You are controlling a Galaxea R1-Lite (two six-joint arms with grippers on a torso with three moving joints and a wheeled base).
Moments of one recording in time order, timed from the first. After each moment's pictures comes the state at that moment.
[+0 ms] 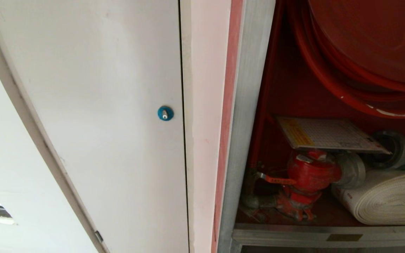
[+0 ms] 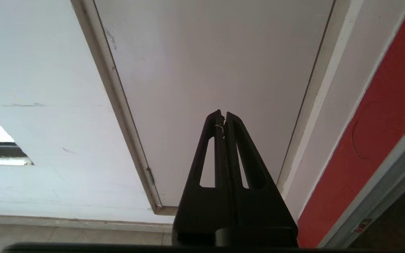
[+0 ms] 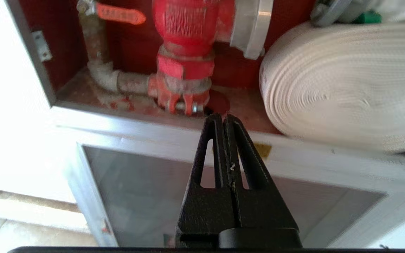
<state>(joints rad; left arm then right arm) -0.01 0.00 0.00 0.00 -0.01 0.02 0.01 0.00 0.00 0.01 0.04 -0.09</state>
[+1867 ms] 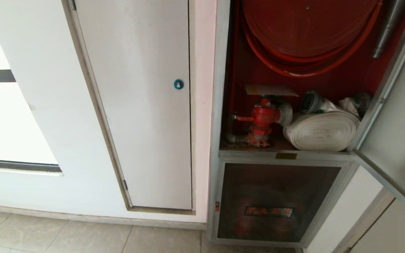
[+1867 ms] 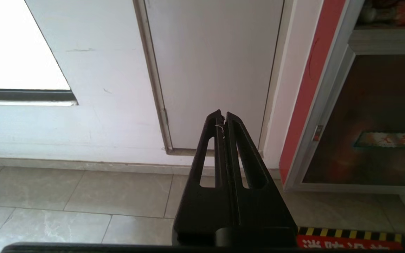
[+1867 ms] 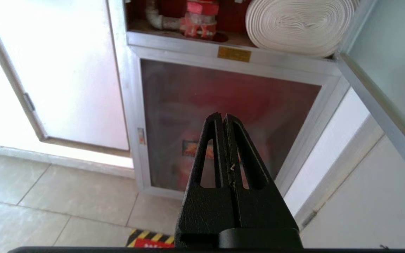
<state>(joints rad) -0.01 0.00 0.00 0.00 -0.01 0.02 0.01 0.00 0.00 0.01 0.04 -0.08</state>
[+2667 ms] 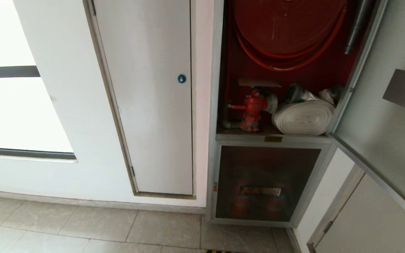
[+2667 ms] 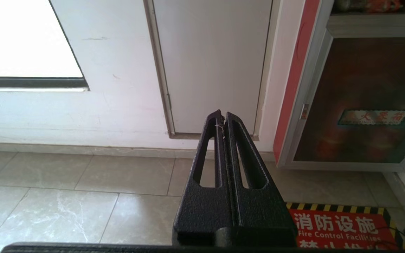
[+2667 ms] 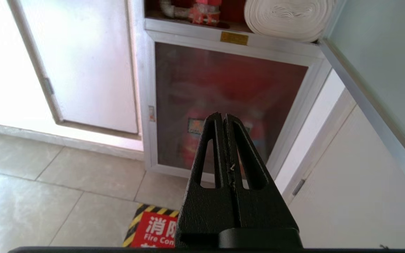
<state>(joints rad) -0.01 0.00 0.00 0.00 -0.01 0.02 0.01 0.00 -0.01 0.00 0.04 -0.09</state>
